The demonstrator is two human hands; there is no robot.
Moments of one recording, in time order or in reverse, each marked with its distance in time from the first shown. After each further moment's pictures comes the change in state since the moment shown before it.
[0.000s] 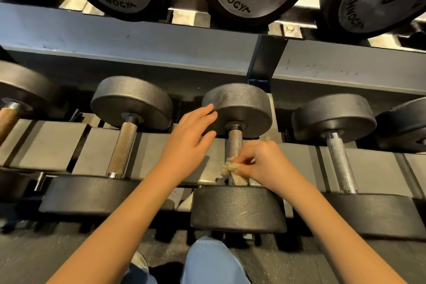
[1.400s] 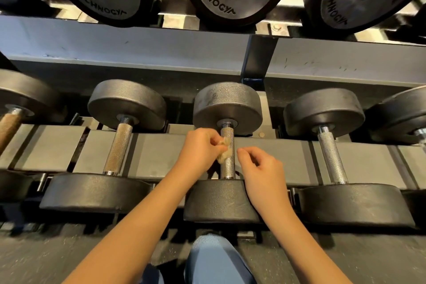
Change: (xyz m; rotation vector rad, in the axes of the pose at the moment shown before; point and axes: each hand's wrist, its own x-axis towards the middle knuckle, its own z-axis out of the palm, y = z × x) left_hand 0.008 0.035 0.034 -0.067 -0.143 -0.378; right_hand -0.046 -0.023 0.018 0.340 0.405 0.367
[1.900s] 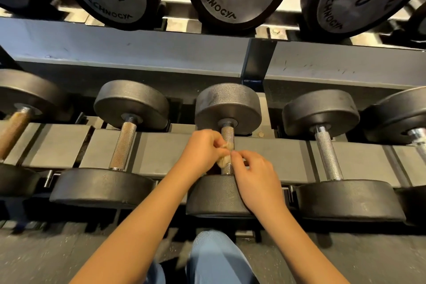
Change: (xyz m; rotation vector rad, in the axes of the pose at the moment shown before) left_hand -0.001 -0.001 -0.001 0.056 -0.074 0.063; right_hand -0.007 -0.004 0.005 -0.267 -0.072 -0.009
